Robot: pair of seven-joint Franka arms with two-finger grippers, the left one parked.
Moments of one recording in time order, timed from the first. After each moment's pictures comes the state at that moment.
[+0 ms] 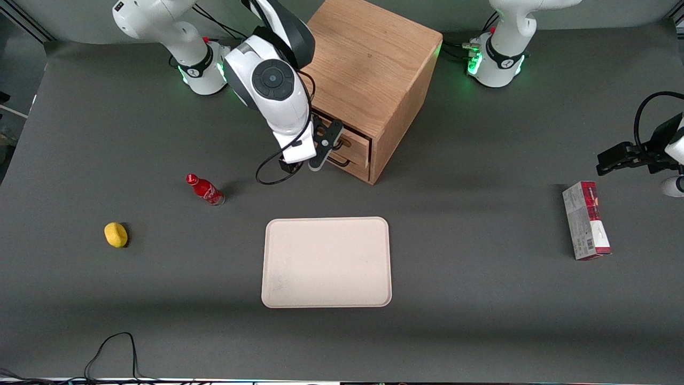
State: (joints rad) arm 0.77 0.28 -0.06 -1.77 0.08 1.94 -0.35
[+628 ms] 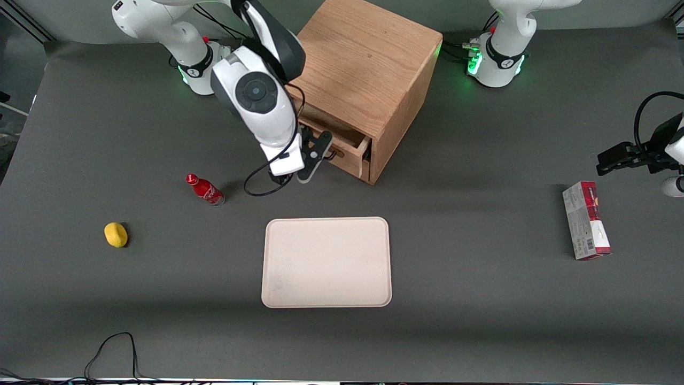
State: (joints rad) arm 0.70 0.29 -0.07 -1.75 0.08 1.96 -0.43
